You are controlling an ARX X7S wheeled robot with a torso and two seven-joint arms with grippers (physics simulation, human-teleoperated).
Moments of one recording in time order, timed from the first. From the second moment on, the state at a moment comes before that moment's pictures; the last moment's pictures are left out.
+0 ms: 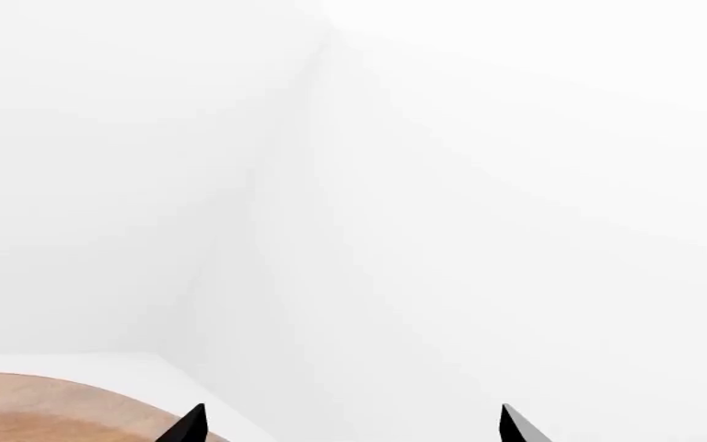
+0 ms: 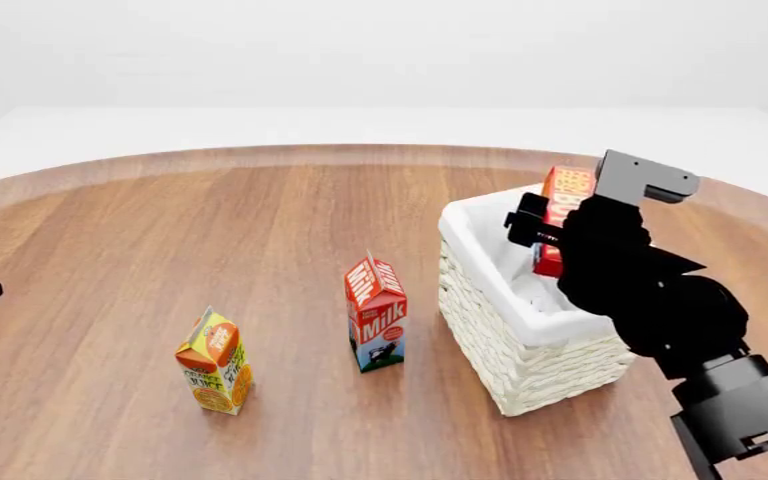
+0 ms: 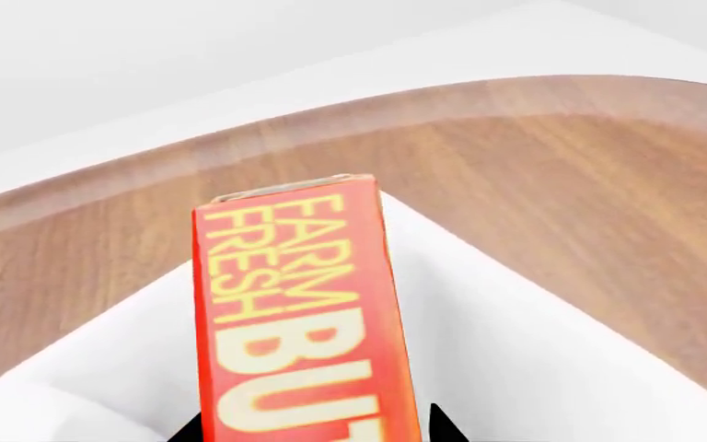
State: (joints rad) left arm 0.07 -0.56 -0.27 0.73 -0.81 0.00 -0.71; right arm 1.10 0.41 -0.70 0.61 1.20 0.47 0.73
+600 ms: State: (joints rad) left arm 0.08 -0.56 -0.27 0.73 -0.81 0.00 -0.71; right arm 1.10 0.45 -0.67 0.53 1.17 0.50 0.75
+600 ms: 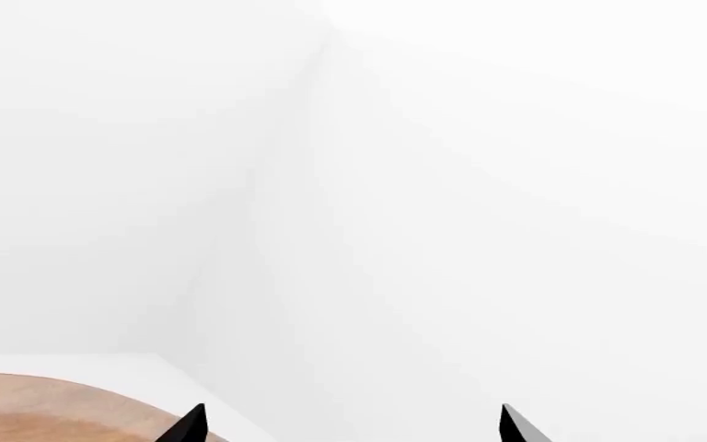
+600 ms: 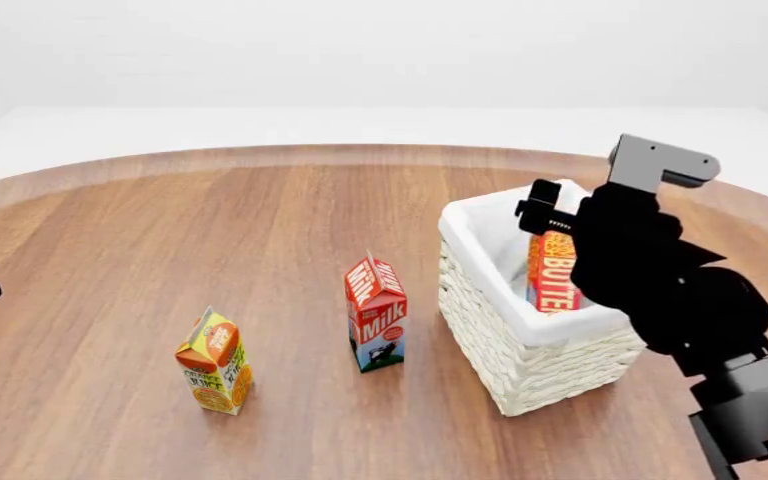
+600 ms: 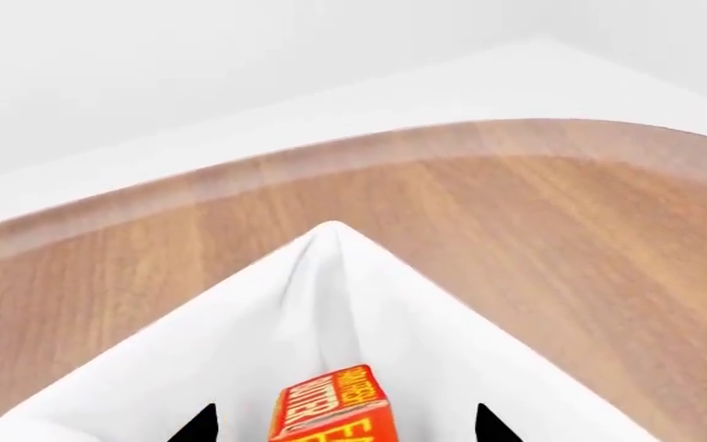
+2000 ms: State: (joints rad) left arm 0.08 -0.57 -0.27 0.74 -0.81 0.01 -0.72; right arm 1.04 0.72 -0.62 -0.18 1.22 0.56 0.94
